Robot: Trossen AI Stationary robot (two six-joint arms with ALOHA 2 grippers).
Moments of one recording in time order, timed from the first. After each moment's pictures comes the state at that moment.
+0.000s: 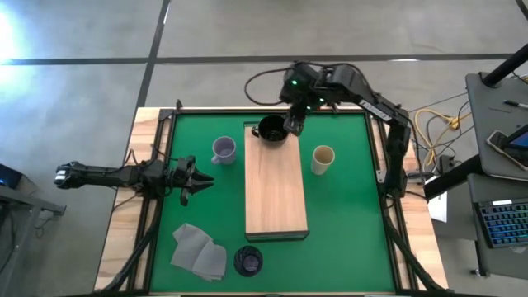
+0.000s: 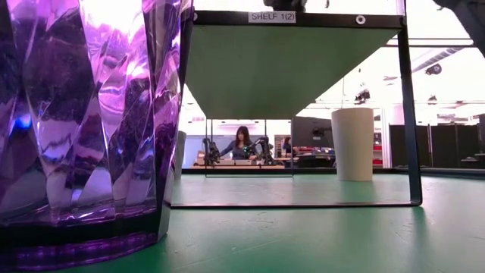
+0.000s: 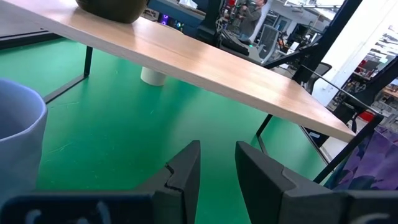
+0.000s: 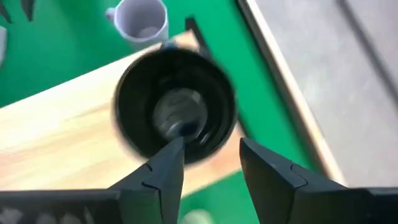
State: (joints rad) left arm -0.03 0.23 0.01 0.04 -0.02 -0.39; right arm -0.35 1.92 2.35 -1.48 0.00 0.02
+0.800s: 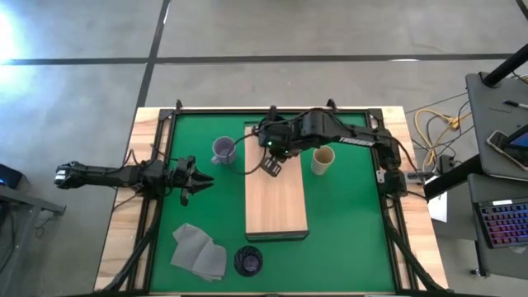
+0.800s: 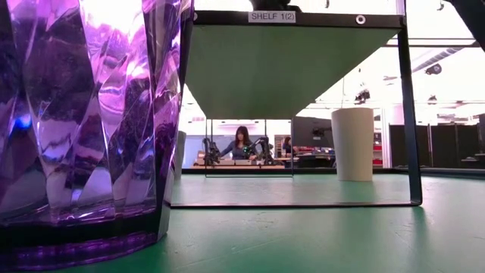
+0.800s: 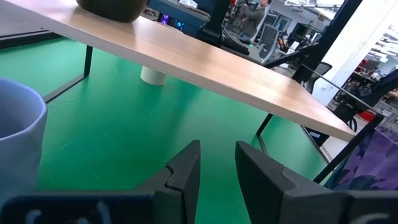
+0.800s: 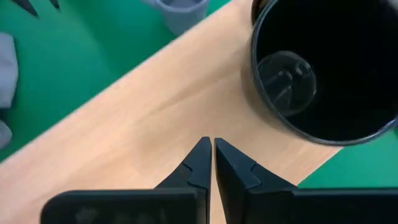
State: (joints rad) left arm -0.03 0.23 0.01 0.04 -0.02 -0.39; right arm -0.04 2.02 2.29 -1.43 0.21 0.51
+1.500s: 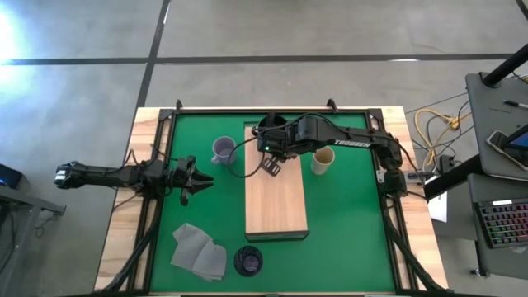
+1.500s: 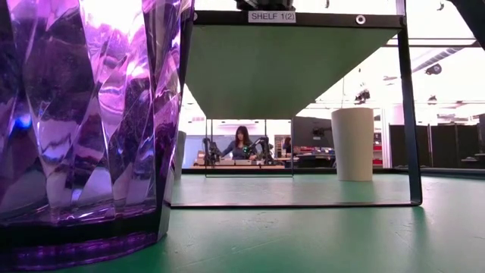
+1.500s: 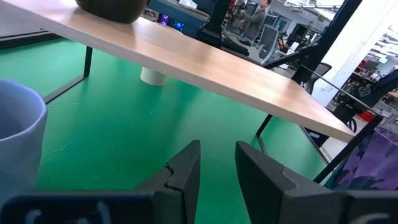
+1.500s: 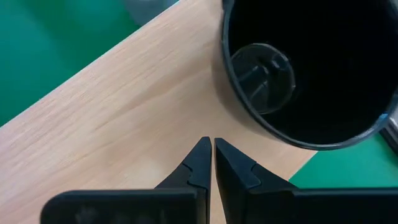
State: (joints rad) left arm -0.03 0.23 0.01 0.04 -0.02 -0.39; right arm -0.04 2.01 2.17 -1.39 0.31 0.53
